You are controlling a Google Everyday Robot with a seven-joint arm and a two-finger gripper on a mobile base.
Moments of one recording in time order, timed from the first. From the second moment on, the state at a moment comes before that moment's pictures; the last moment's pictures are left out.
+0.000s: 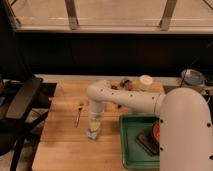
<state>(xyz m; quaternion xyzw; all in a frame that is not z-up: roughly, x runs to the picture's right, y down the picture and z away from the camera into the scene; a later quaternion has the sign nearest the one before) -0.079 0.232 0.812 -0.47 -0.17 -0.09 0.86</state>
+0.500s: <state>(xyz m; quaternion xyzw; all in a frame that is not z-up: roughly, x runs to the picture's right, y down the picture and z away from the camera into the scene) -0.062 0.270 0.781 -0.51 -0.16 -0.04 0.85</state>
